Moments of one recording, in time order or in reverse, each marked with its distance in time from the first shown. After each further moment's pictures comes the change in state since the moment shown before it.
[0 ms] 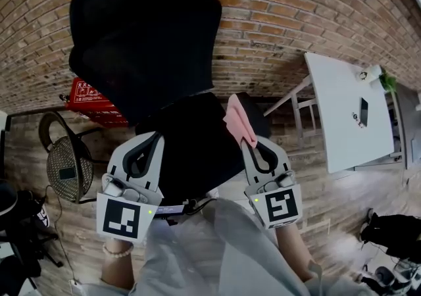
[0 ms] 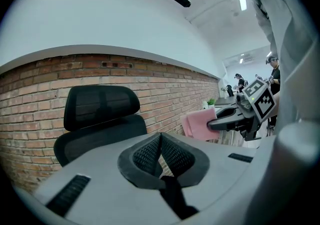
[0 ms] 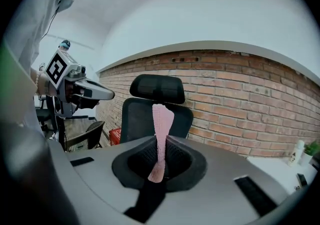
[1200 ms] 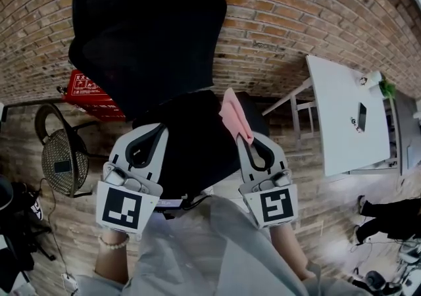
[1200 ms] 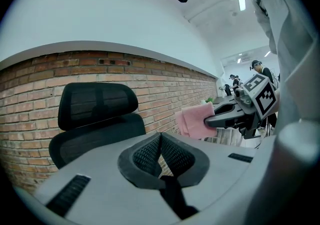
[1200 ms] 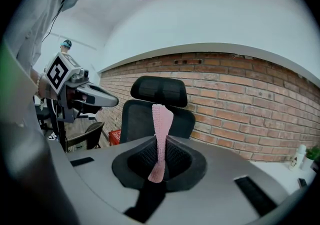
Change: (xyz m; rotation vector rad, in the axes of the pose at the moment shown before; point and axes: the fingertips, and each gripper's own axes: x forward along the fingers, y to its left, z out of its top) left arm 0.015 0.005 -0.005 0.032 0.006 -0.037; right arm 0.015 0.006 0.014 -0.010 -0.015 0.002
